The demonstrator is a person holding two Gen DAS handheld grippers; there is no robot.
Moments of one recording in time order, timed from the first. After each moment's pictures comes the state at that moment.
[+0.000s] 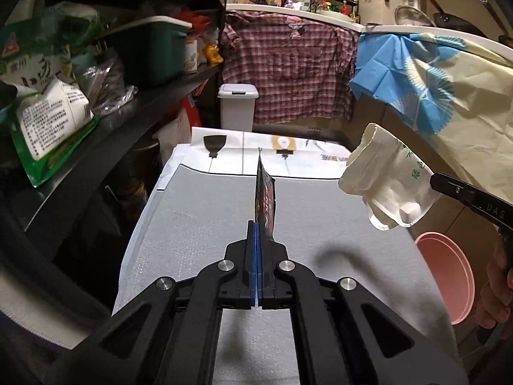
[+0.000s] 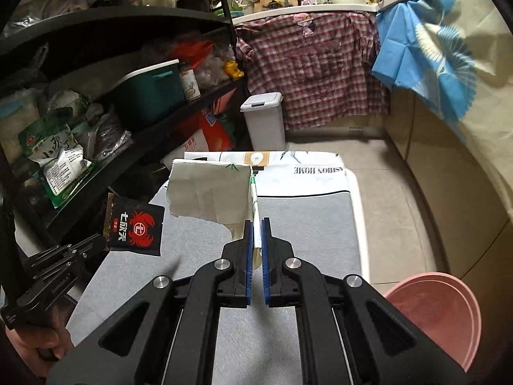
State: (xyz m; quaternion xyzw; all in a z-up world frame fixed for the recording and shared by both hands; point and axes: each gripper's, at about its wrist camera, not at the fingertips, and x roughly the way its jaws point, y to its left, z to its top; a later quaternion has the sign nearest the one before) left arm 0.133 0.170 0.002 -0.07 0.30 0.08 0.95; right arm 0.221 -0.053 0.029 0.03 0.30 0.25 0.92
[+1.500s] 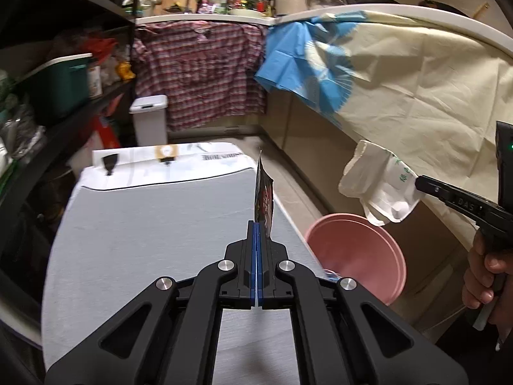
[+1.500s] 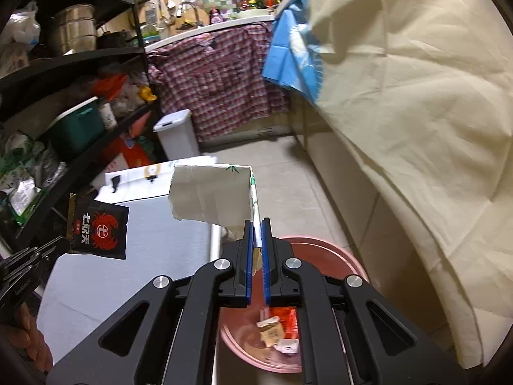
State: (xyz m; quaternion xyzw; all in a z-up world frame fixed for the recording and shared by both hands) left arm 0.123 0.017 0.028 -0.04 0.30 -0.08 0.95; right arm 0.167 -0.244 0.033 0.06 0.30 0.08 0.95
